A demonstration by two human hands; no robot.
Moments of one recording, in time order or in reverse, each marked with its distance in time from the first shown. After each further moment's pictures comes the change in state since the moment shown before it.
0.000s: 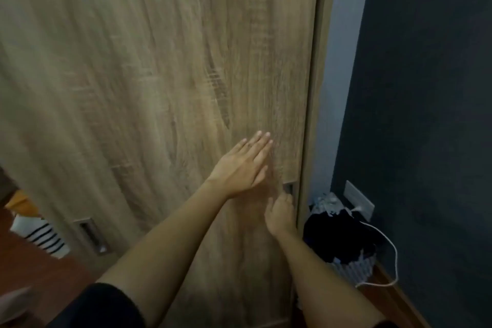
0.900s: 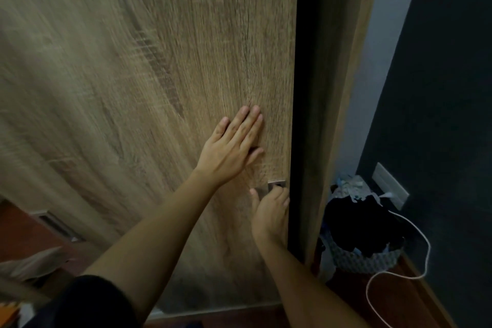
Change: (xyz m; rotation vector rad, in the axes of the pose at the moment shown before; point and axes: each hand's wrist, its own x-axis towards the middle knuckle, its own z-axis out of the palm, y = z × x) left_hand -0.008 -0.033 0.083 0.432 0.180 -0.087; right_hand 0.021 0.001 0.069 -0.072 0.251 -0.041
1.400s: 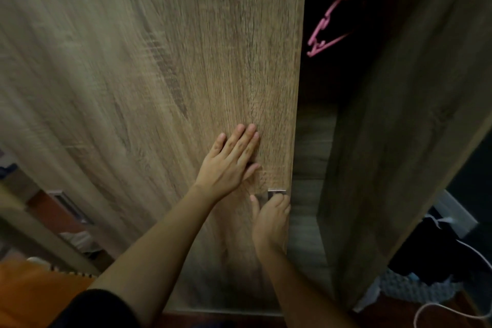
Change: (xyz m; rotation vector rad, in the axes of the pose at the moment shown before) left_hand -0.148 -0.142 -0.011 0.041 -0.061 -0.045; right_hand -0.103 -0.119 0.093 -0.009 -0.043 -0.139
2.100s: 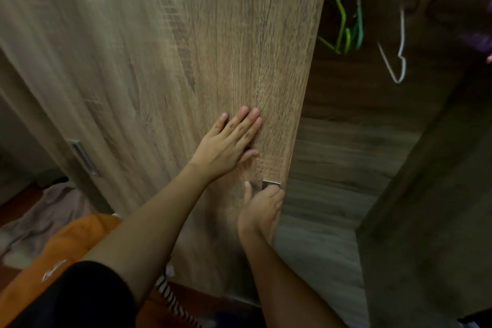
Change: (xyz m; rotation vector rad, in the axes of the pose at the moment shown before) left_hand -0.144 -0.182 -0.008 0.110 -0.097 -0.026; right_hand -0.106 -0.171 0.116 0.137 -0.090 0.026
